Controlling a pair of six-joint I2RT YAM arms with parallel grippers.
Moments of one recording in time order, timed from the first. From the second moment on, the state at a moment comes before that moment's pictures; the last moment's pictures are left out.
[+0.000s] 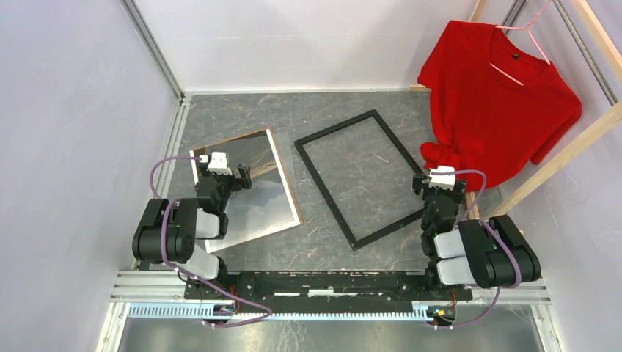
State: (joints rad) left arm 0.01 1.53 0.20 1.21 0.11 -0.02; right arm 0.13 1.38 0.01 1.33 0.44 -0.19
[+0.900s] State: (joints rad) left arm 0.12 1.33 0.92 -0.18 0.21 0.05; right arm 0.41 1.32 0.66 0.09 0.30 0.23
